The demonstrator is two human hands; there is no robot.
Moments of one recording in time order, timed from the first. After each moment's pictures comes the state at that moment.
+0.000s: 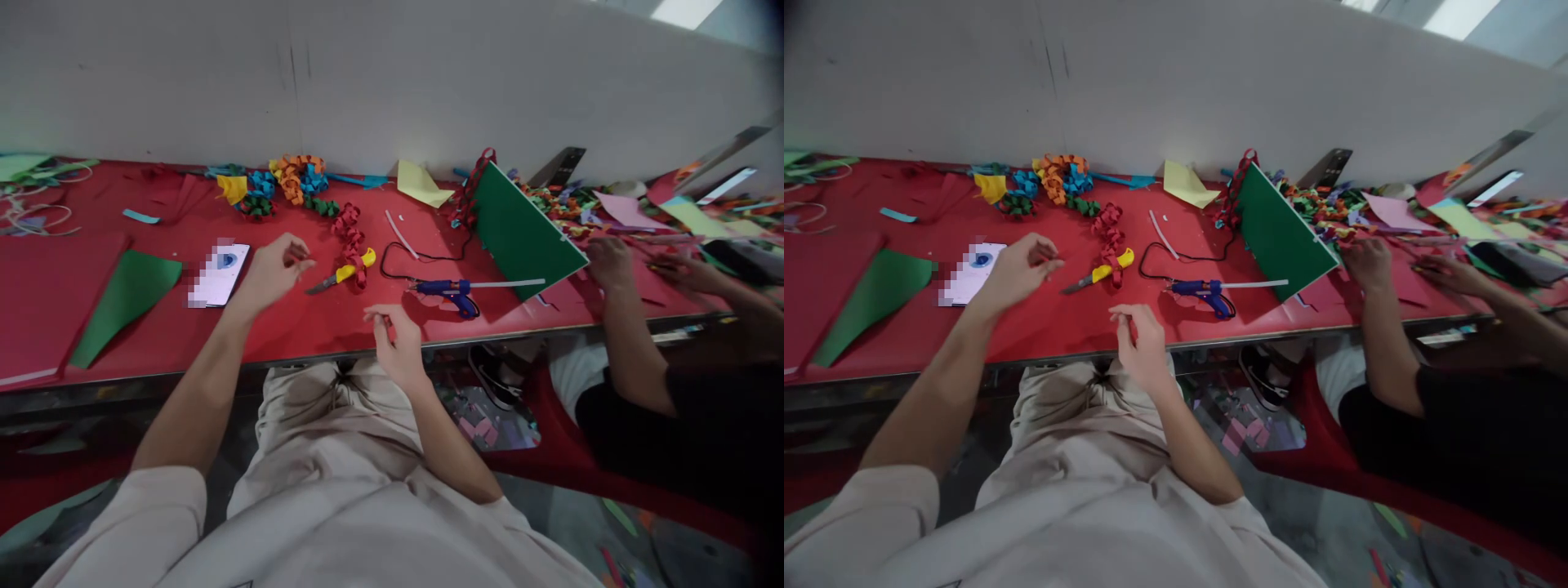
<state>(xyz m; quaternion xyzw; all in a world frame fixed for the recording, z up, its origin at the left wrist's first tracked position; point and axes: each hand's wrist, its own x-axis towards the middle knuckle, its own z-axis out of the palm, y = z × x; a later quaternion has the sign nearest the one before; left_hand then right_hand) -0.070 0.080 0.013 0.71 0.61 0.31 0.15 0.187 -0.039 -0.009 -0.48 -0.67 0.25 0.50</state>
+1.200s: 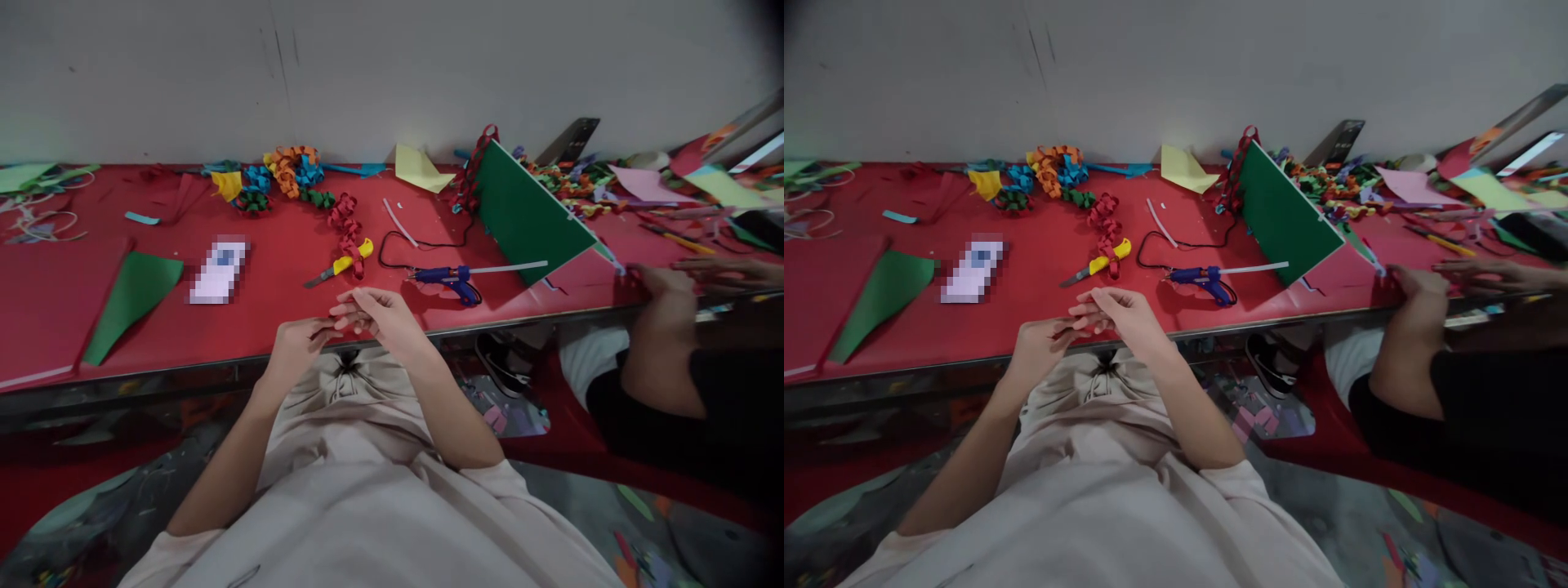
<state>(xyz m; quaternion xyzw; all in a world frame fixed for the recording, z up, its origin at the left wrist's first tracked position) -0.012 -0.050 -0.019 0.74 0.50 0.40 0.19 0.178 -0.020 0.023 -0.31 -0.42 0.73 0.43</state>
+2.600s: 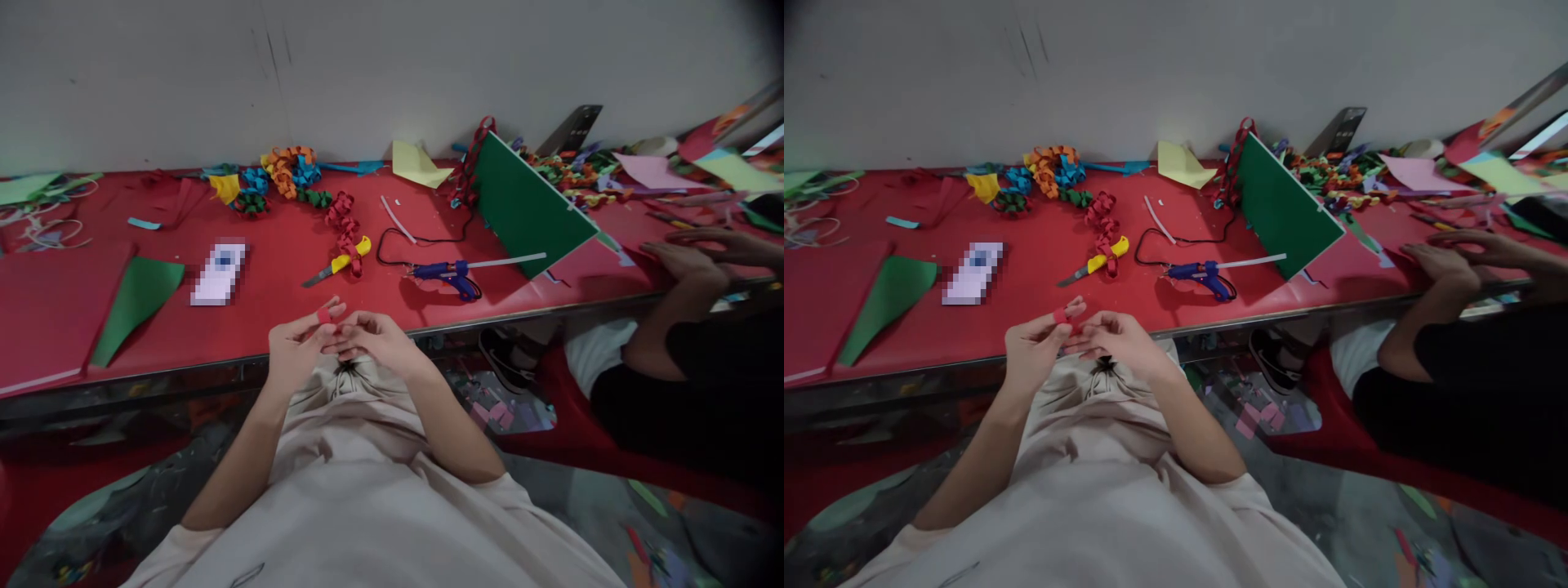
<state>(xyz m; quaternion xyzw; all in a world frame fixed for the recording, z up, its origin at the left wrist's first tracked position) 0.011 -0.069 -0.008 0.55 0.44 0.57 0.42 0.177 -0.046 0.001 -0.32 -0.41 0.78 0.36</state>
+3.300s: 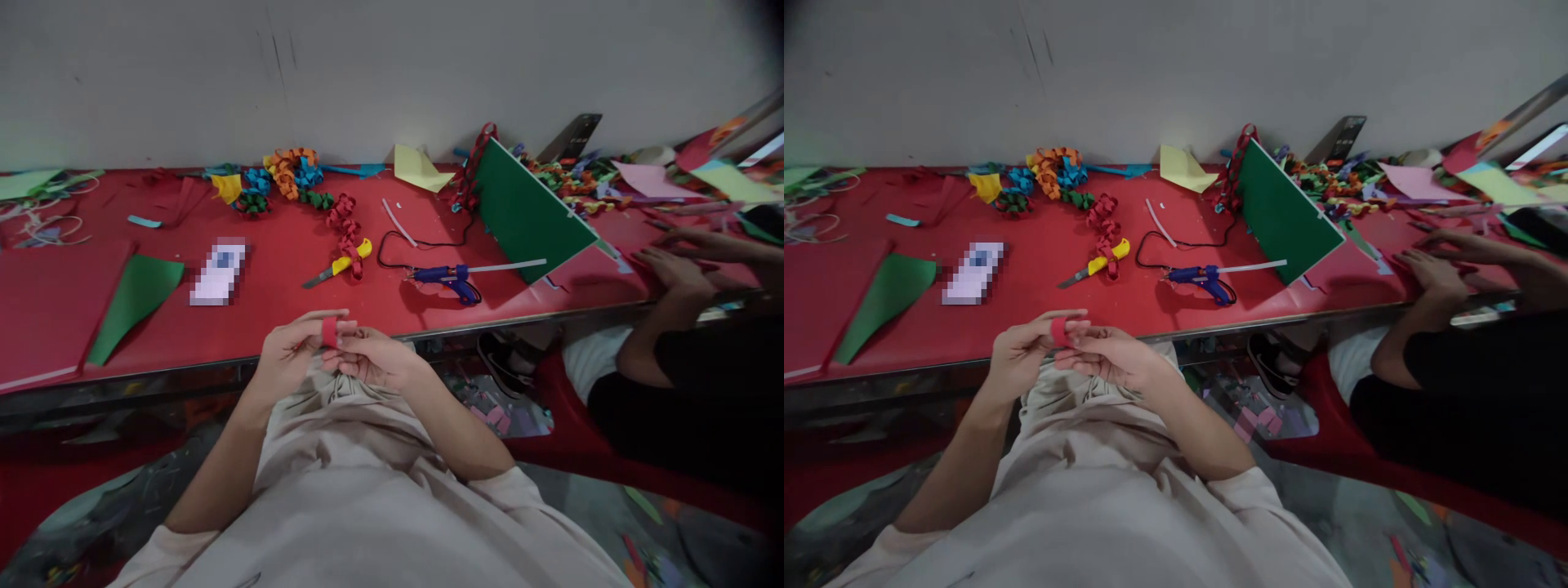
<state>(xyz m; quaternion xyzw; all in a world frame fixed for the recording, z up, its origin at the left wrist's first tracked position) -0.007 -0.074 0.014 0.69 0.35 0.51 0.39 0.174 -0.049 0.005 -0.27 -0.24 0.90 0.26</state>
